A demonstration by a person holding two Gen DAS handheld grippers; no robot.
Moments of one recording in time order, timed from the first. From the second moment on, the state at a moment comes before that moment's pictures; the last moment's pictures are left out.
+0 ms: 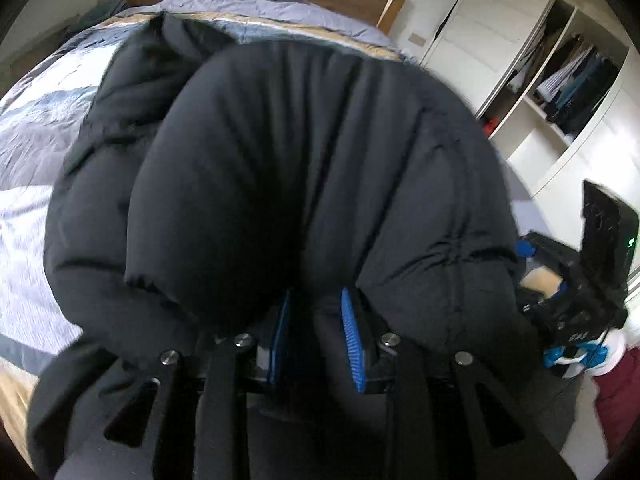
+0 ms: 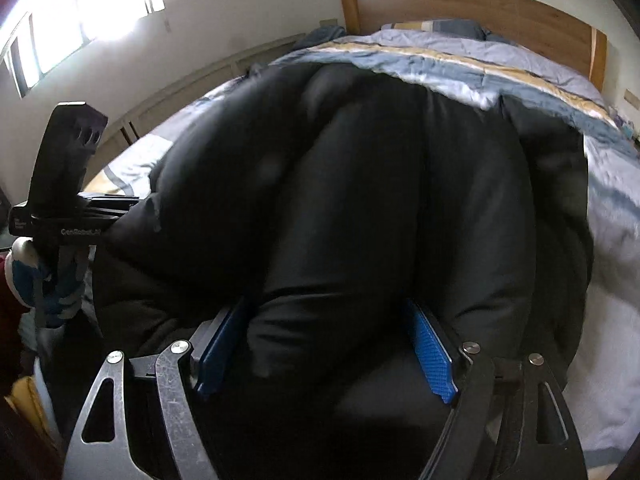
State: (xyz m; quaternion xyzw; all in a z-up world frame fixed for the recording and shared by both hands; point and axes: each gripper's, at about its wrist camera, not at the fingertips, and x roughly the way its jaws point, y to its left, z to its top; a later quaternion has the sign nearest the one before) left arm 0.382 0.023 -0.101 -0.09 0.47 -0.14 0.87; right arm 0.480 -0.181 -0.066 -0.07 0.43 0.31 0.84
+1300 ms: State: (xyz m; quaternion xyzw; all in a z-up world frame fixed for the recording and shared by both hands) left arm 0.271 0.117 -0.025 -0.11 0.44 -0.06 0.89; right arm 0.359 -0.283 0.006 -0.03 0.45 0.19 0.87
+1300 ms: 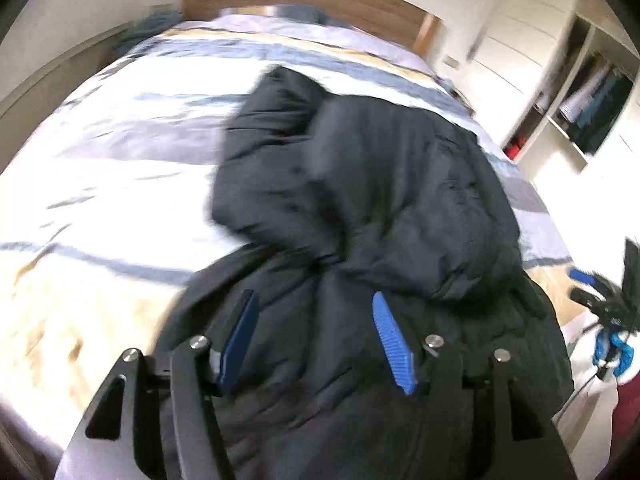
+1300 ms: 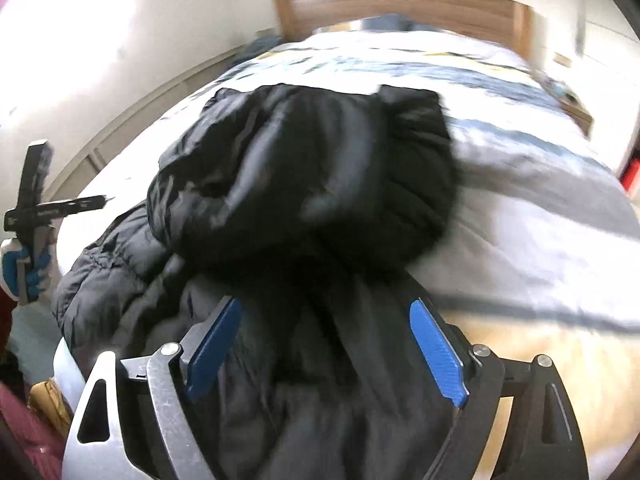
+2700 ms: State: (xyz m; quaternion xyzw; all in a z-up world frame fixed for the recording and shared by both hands) left arm 0.124 0.164 -0.081 -0.36 0.44 -0.18 0.80; right arm 0.250 -0.319 -0.046 0.27 0.47 0.29 0.79
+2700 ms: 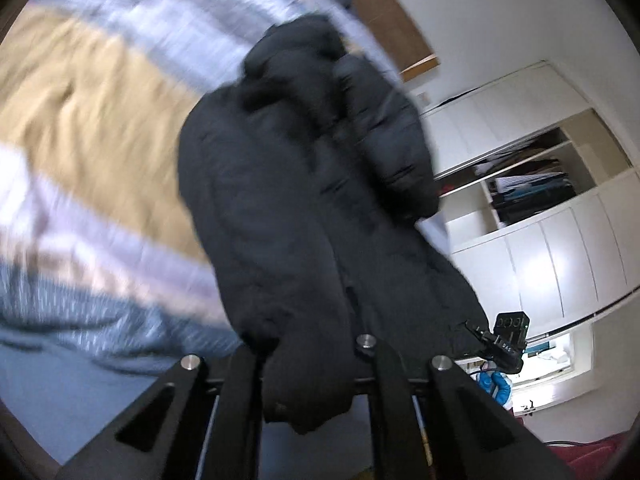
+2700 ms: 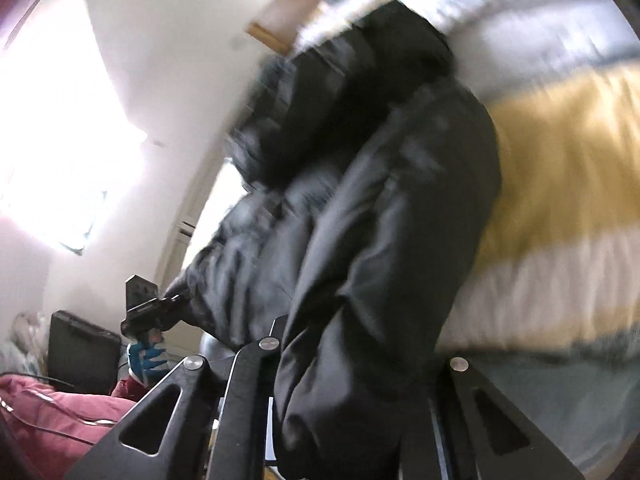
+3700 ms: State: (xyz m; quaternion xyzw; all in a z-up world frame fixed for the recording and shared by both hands) left arm 0.568 0.243 0.010 -0.50 0.30 -0.06 0.81; right arm 0.607 -0.365 0.037 0.39 0.31 0.09 0.86
